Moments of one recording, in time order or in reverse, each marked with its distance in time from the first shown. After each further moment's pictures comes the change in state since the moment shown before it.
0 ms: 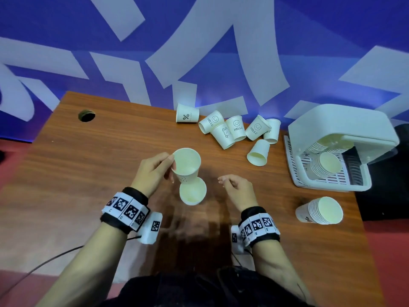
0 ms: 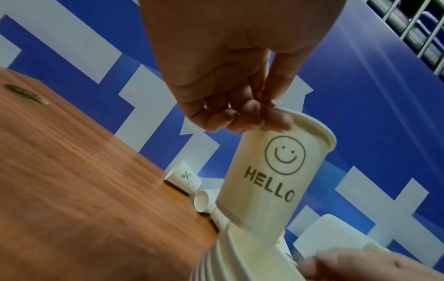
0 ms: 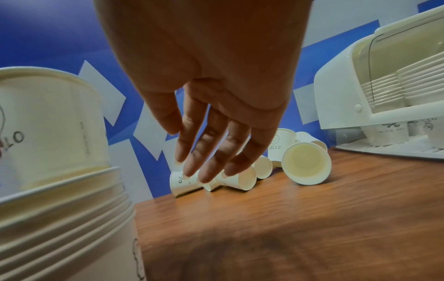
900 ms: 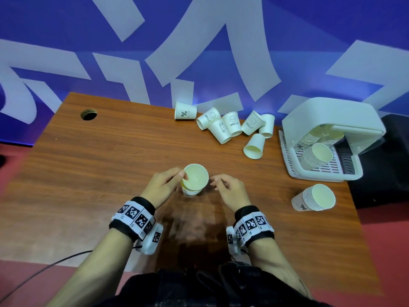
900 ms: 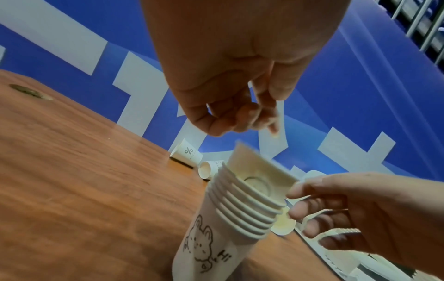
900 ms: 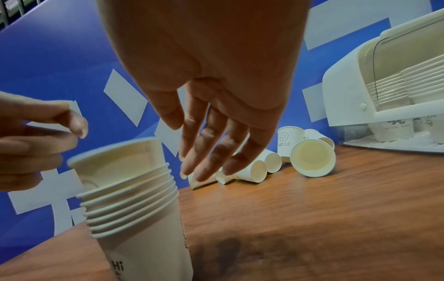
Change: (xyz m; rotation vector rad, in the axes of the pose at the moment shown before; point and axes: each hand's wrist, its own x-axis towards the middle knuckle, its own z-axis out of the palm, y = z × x) left_hand -0.048 -0.015 0.021 0.252 -0.149 -0.009; right_hand -0.038 -0.003 0.013 0.048 -0.050 -0.043
